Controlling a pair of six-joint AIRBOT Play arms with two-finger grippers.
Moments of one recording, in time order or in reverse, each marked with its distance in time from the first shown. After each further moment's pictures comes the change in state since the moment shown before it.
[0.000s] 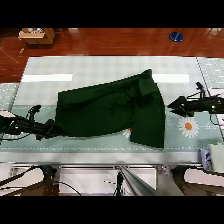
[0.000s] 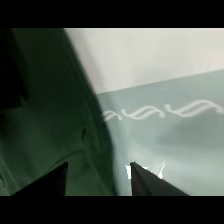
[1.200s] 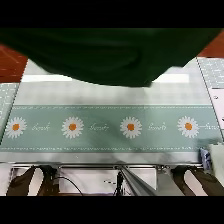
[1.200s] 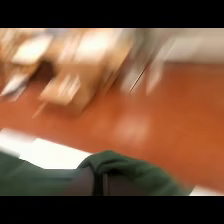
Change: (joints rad) left arm -0.001 0.711 0.955 -0.288 0.219 0.029; right arm 0.150 0.640 0.717 0.088 -0.103 -0.049
